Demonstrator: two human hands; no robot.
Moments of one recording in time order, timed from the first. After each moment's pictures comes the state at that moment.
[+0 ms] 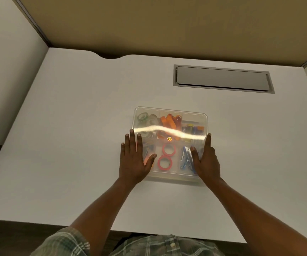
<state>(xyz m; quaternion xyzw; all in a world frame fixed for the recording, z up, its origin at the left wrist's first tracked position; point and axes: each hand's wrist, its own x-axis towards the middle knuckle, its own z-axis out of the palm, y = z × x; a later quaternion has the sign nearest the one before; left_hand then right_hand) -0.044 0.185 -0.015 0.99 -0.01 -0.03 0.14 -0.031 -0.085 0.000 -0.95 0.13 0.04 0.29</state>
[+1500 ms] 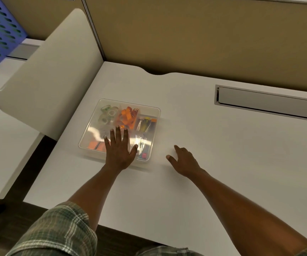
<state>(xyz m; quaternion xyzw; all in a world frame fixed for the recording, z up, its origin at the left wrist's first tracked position) -0.021 0.394 0.006 0.99 0.11 -0.04 0.07 0.016 0.125 0.003 -0.93 -0.08 0.26 0.23</state>
